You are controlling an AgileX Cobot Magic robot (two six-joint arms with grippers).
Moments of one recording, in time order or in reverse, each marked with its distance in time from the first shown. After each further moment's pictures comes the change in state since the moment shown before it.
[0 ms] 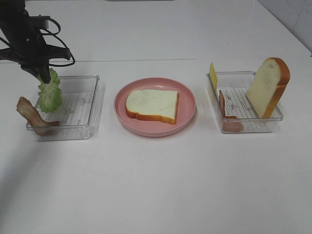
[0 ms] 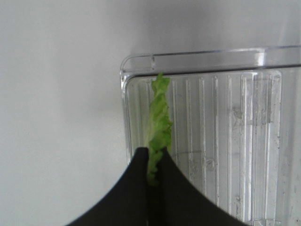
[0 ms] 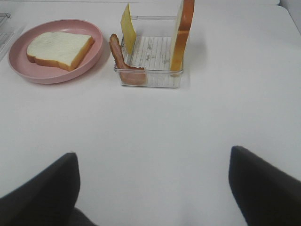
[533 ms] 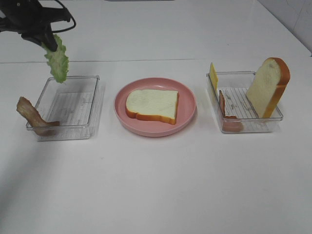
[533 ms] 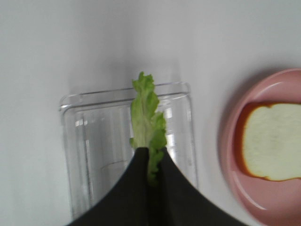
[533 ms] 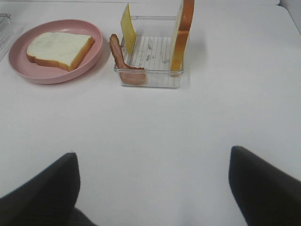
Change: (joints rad) left arm 0.000 -0.157 0.000 -0.215 -0.037 0.099; right arm 0.000 0.000 0.000 0.000 0.000 0.000
